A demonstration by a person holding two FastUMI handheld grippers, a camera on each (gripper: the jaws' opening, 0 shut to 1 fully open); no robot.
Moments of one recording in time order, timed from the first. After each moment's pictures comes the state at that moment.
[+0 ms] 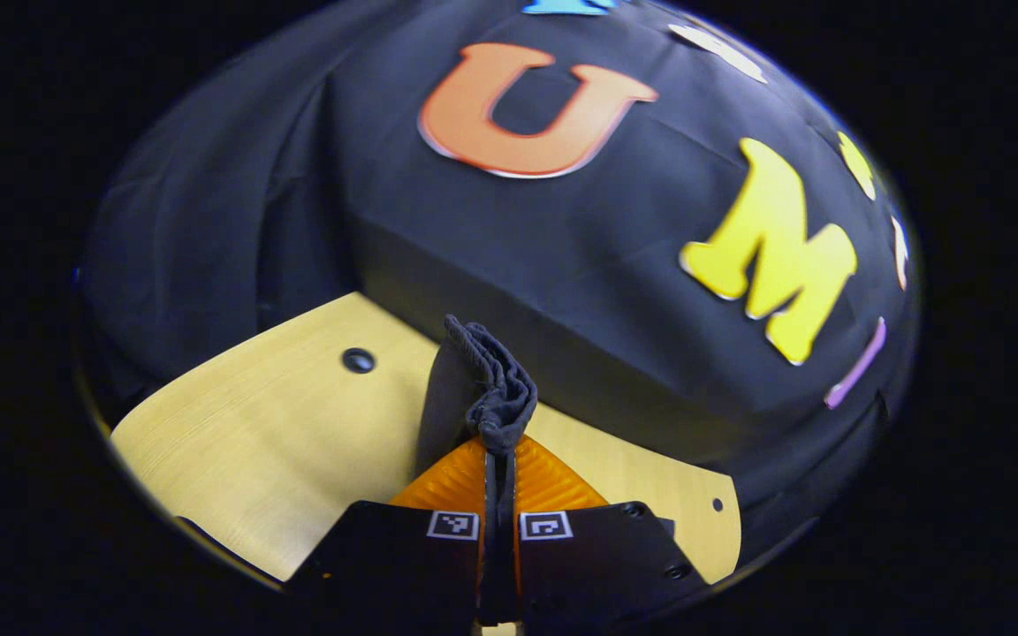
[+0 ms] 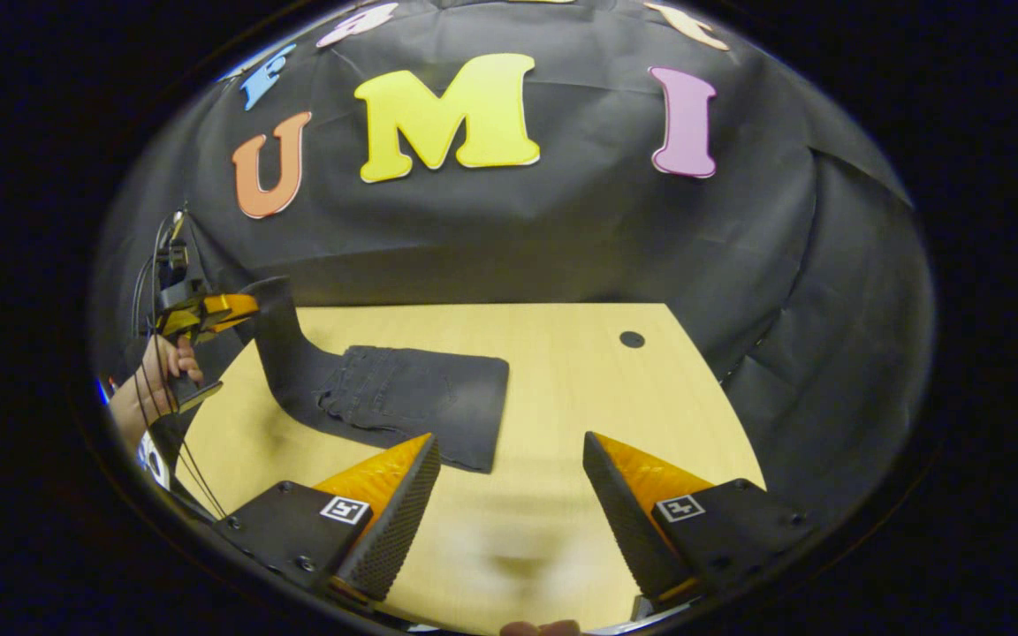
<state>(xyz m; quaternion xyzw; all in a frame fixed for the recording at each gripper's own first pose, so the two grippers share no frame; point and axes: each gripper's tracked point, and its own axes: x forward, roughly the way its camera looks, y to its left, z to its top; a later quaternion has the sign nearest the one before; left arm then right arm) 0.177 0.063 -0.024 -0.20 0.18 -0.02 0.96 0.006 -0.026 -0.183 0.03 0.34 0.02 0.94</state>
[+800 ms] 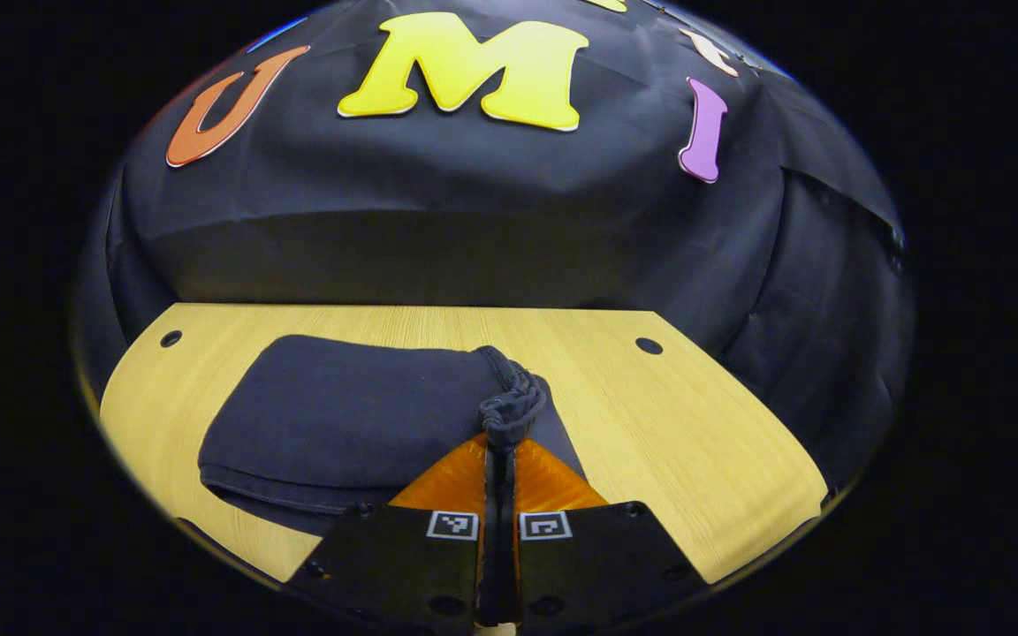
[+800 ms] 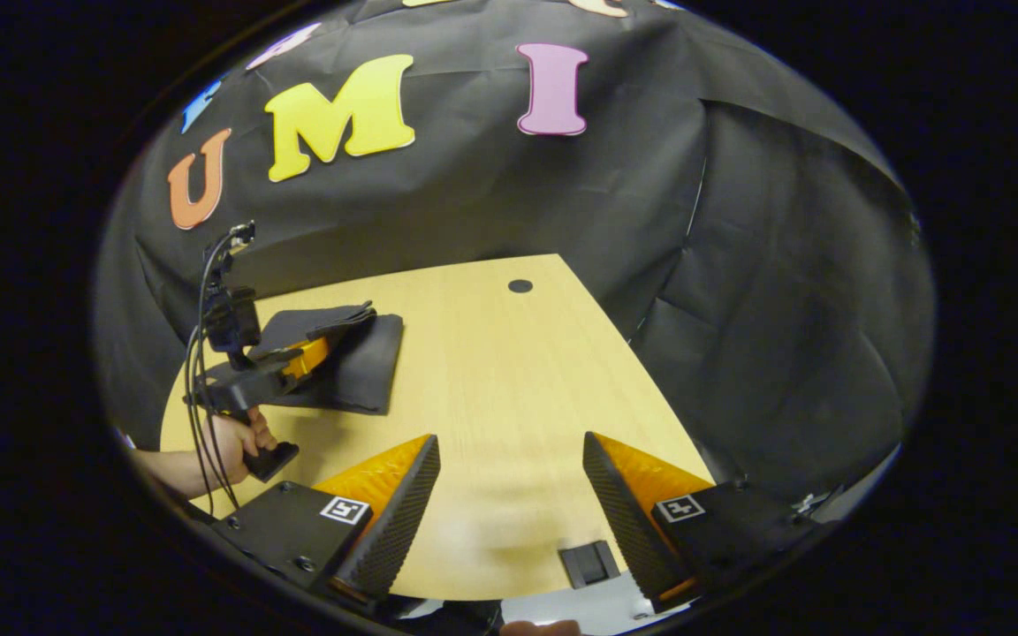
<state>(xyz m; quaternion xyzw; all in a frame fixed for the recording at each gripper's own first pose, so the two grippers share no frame) 0.132 -0.164 -0.160 0.00 0.24 -0.16 0.96 -0.075 -0.137 -0.213 0.06 0.38 -0.09 0.92</state>
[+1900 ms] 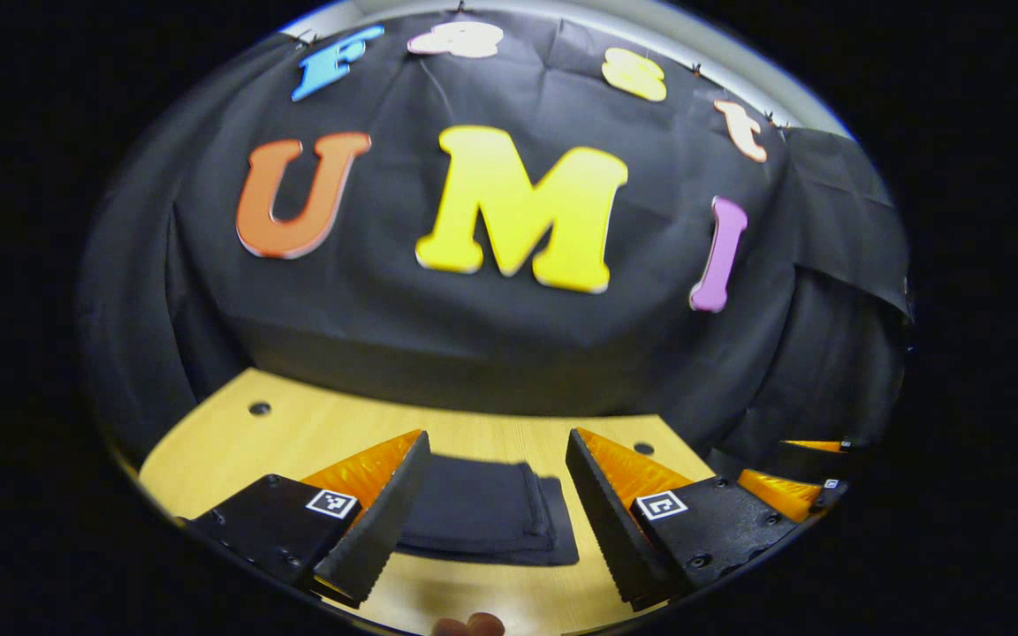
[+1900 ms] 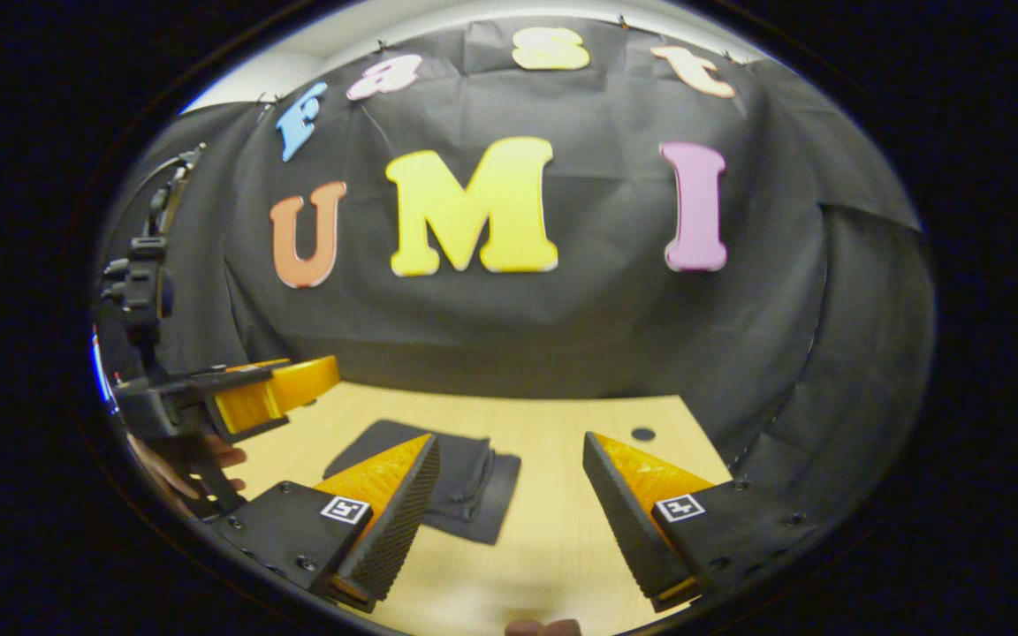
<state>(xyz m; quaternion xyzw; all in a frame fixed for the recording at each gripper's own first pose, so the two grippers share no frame) 0.074 -0.073 0.090 -0.05 0.06 -0.10 0.99 0.051 -0.009 -0.070 0.02 0.15 0.07 0.99</state>
